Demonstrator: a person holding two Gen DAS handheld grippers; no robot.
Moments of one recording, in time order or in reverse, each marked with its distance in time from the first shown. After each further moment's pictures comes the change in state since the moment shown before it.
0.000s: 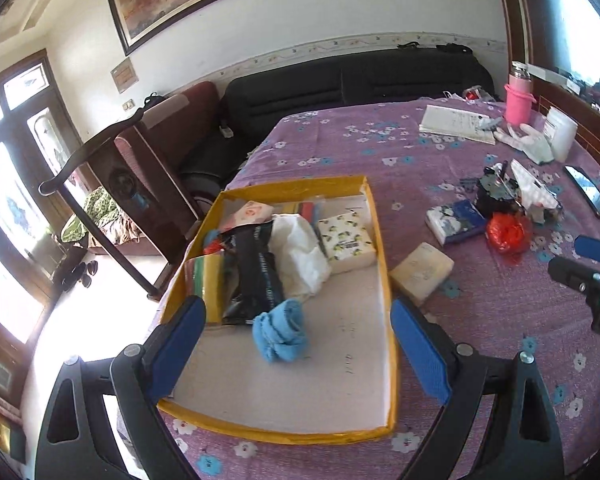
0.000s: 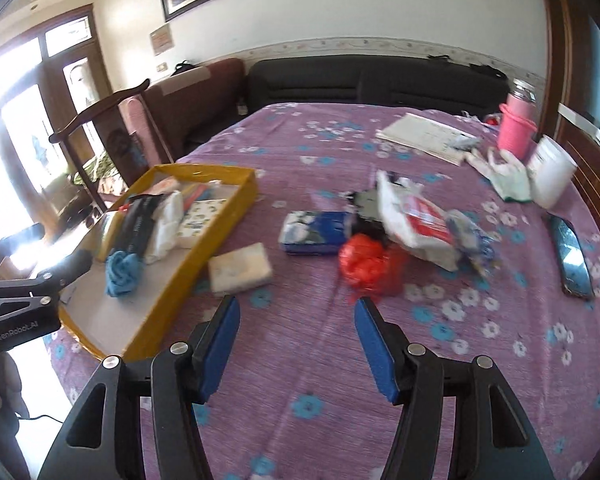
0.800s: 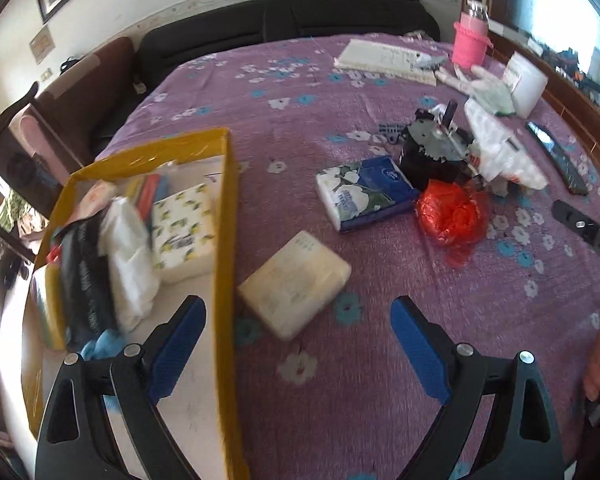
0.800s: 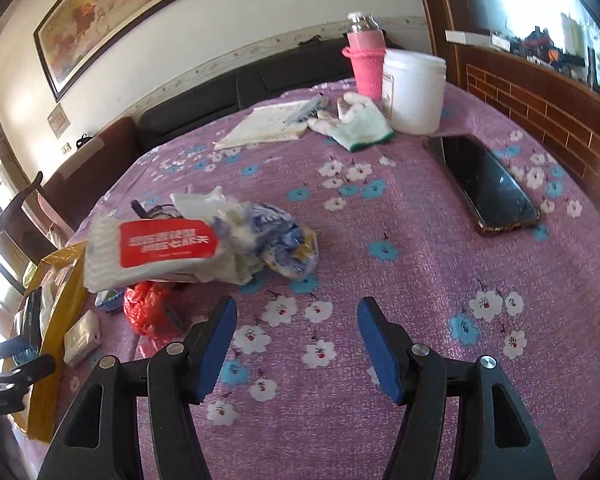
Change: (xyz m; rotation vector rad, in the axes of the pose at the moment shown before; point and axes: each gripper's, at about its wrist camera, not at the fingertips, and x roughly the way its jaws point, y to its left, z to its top) left arm 0.105 -0.102 0.028 0.080 0.227 -0.255; right arm 0.034 -0.169 -0.019 0.376 -0.062 -0.135
